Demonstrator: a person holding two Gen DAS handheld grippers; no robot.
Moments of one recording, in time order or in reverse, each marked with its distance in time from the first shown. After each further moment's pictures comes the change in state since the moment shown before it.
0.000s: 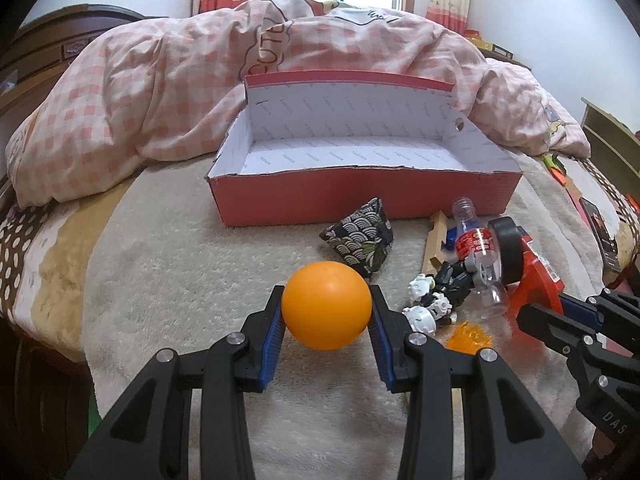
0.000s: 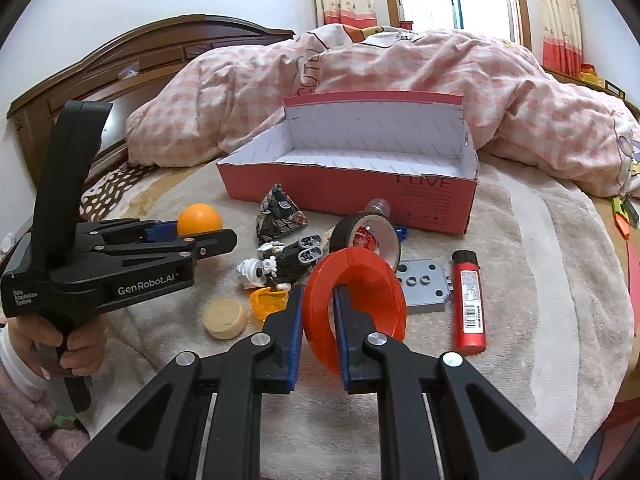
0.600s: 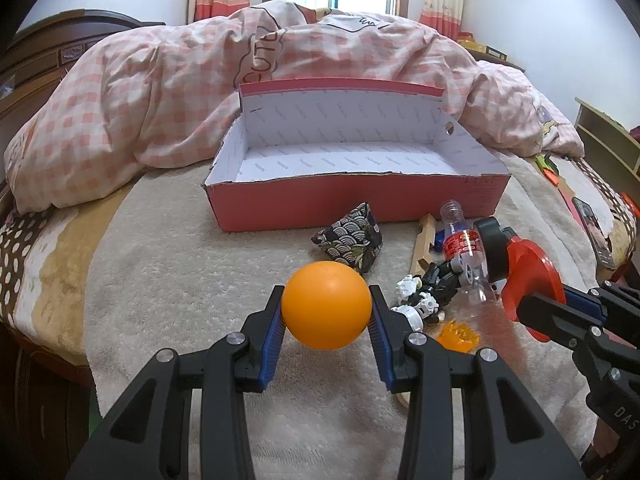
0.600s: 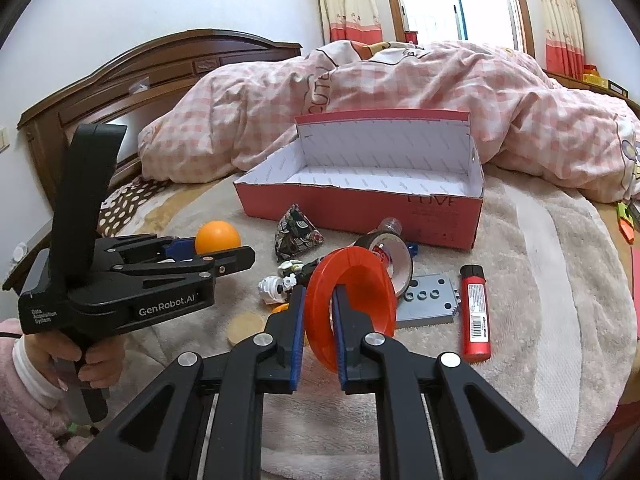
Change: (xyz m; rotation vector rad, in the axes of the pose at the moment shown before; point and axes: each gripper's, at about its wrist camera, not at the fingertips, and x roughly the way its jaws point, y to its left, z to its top) left arm -0.008 -0.004 -0.001 0.012 -0.018 -0.012; right arm -0.011 0.005 0.005 0.010 -0.052 0.041
